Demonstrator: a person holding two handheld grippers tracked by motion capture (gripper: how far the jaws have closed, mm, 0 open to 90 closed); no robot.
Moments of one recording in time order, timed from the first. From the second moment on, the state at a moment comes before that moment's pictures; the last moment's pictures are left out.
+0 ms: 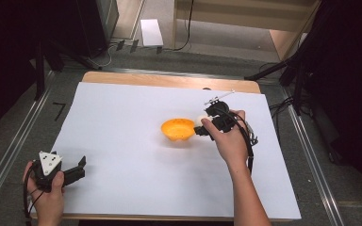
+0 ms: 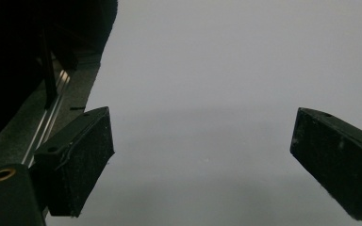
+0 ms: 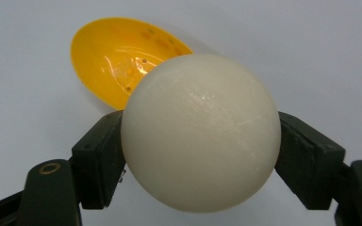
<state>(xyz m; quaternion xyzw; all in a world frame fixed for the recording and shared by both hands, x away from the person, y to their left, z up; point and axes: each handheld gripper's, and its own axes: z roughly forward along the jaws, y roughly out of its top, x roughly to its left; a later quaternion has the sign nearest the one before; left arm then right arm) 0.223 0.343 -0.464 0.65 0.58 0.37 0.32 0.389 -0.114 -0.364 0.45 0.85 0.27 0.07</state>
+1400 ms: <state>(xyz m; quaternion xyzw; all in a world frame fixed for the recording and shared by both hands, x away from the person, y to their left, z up) 0.224 0.343 -0.464 0.65 0.58 0.37 0.32 0.427 -0.068 -0.392 0.45 0.85 0.25 0.07</state>
